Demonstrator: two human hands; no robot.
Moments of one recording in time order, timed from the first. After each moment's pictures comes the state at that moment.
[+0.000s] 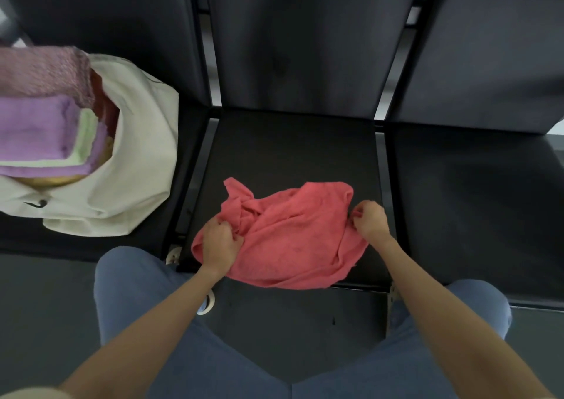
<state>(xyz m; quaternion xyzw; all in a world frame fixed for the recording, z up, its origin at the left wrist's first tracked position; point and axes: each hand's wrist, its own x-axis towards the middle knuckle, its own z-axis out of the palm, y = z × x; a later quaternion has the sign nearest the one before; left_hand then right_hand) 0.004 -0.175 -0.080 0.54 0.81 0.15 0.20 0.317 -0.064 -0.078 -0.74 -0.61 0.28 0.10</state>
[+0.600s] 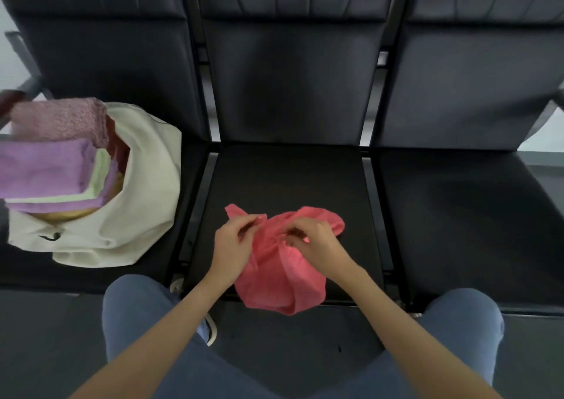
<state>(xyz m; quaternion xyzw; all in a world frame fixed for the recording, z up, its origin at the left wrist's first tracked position) 0.041 -0.173 0.032 0.55 0.64 0.46 0.28 0.225 -0.140 0.041 -0.41 -0.80 0.33 0.28</state>
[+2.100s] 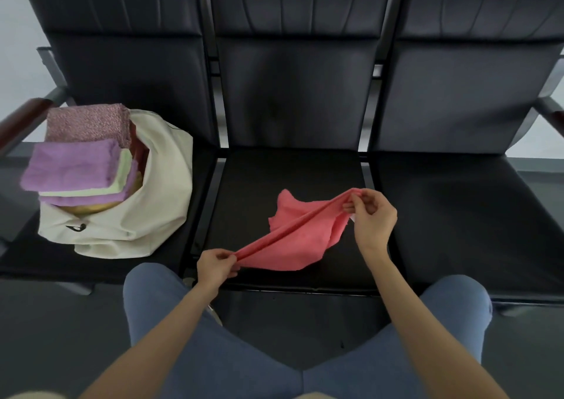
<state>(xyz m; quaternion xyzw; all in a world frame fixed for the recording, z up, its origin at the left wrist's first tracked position) -0.011 -0.218 -0.030 0.30 0.78 0.35 0.43 0.265 -0.151 0.075 -0.62 -0.46 0.31 0.56</state>
